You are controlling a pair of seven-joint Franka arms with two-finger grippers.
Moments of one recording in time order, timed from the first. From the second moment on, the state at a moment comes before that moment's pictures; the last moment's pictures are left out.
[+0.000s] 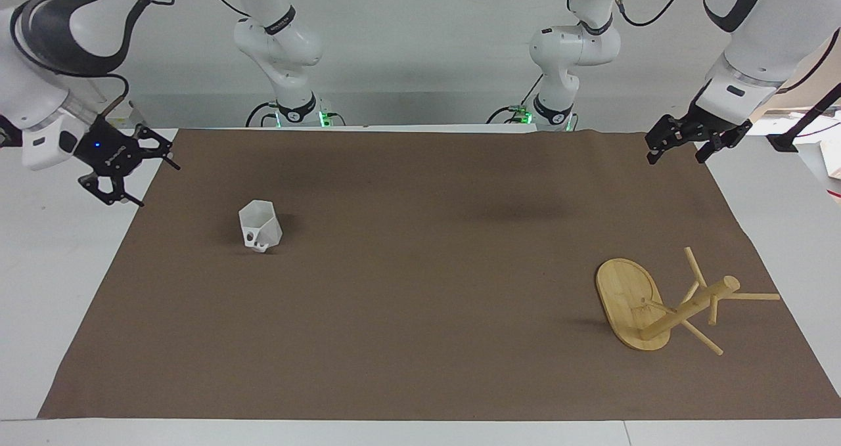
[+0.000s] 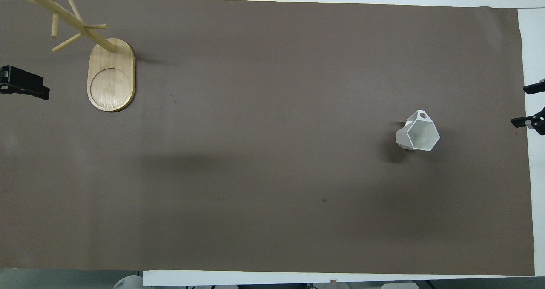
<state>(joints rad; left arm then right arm) -0.07 0.00 -0.02 -1.57 -0.01 1.53 -0.01 -0.37 0.16 -0.06 -1.70 0.40 1.63 -1.50</state>
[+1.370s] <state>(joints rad) -0.07 0.00 -0.02 -1.57 -0.01 1.53 -0.02 -0.42 0.41 -0.05 -2.08 1.04 1.62 -2.53</state>
